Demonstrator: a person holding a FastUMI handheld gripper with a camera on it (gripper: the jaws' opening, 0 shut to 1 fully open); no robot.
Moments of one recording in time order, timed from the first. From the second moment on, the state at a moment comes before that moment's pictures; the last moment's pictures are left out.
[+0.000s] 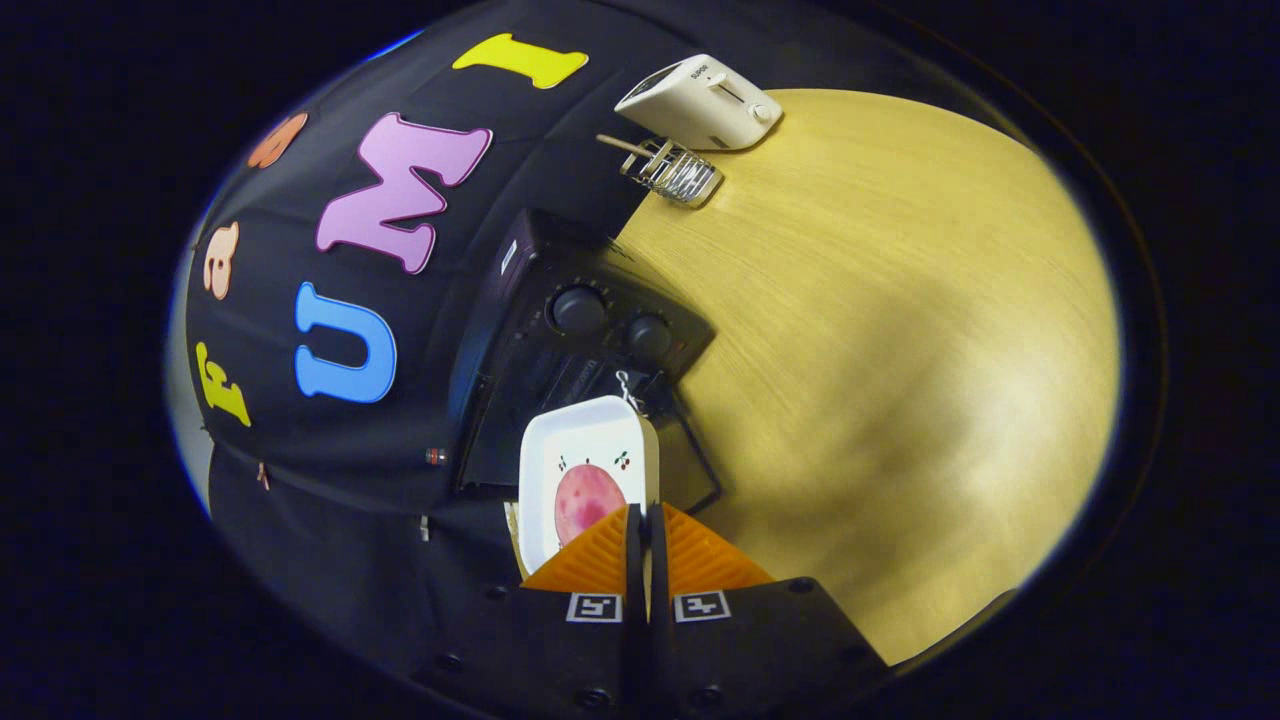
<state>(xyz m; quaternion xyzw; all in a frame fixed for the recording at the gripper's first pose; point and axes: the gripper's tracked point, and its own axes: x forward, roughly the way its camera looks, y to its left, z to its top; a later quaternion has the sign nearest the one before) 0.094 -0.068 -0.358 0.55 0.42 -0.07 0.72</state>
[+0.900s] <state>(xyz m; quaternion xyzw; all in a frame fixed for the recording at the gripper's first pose) 0.215 0.007 -0.400 0.61 0.28 -0.31 0.67</state>
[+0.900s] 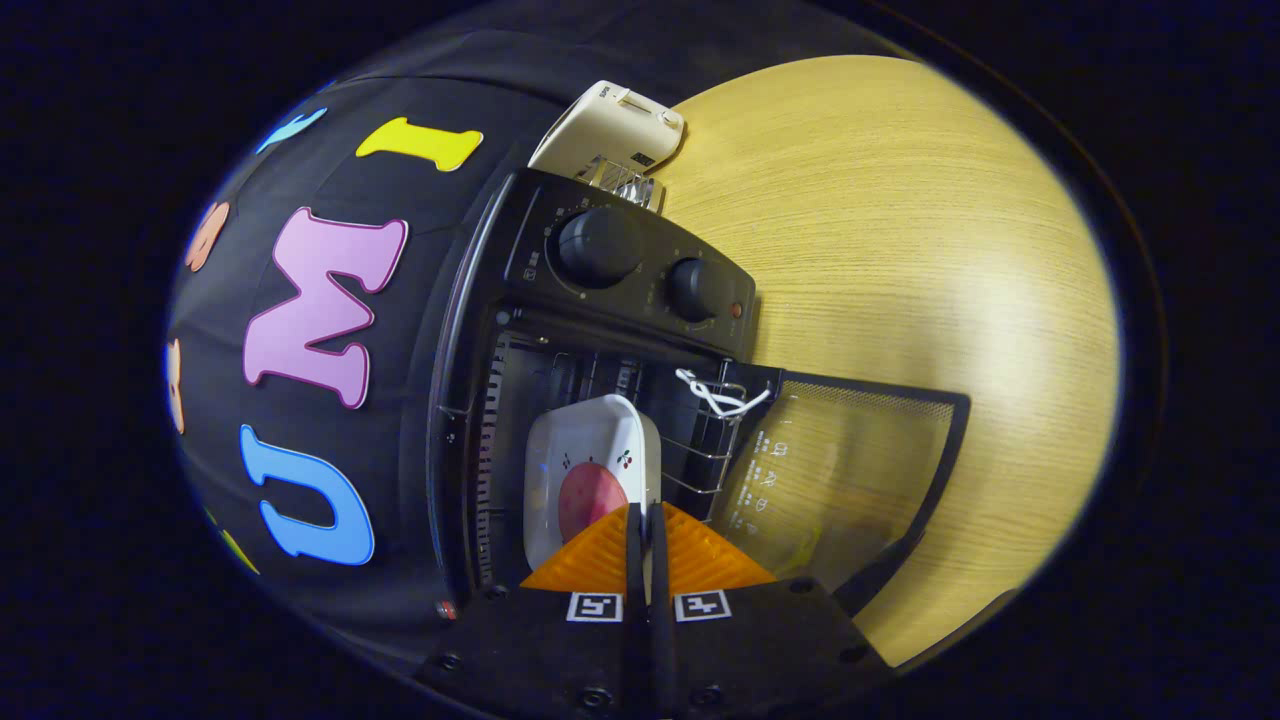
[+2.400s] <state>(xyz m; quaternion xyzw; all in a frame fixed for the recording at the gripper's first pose) 0.072 0.037 -0.339 0.29 0.35 -0.10 0.88</state>
